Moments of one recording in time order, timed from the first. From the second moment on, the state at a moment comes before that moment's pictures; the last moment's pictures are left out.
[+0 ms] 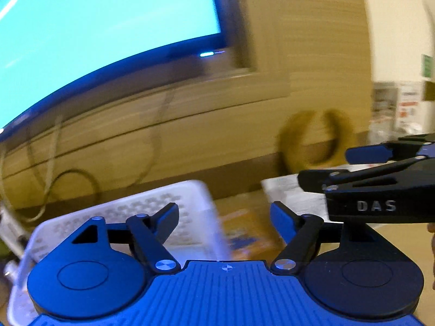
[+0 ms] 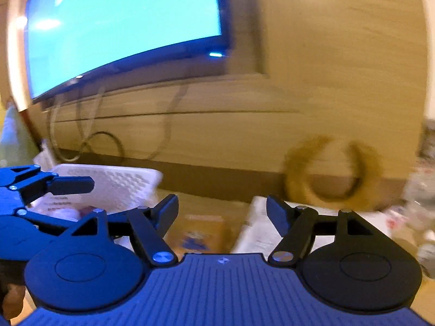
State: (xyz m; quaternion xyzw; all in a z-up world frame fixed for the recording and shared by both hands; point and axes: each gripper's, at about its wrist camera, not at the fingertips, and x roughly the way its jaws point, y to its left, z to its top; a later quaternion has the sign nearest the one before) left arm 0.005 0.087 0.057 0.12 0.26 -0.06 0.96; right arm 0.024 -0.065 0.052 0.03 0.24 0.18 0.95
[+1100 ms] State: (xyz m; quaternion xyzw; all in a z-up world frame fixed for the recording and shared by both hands) left arm 0.116 0.000 -0.040 0.08 0.36 -0.06 0.93; right arm 0.090 -0.228 -0.050 0.07 0.34 0.10 0.93
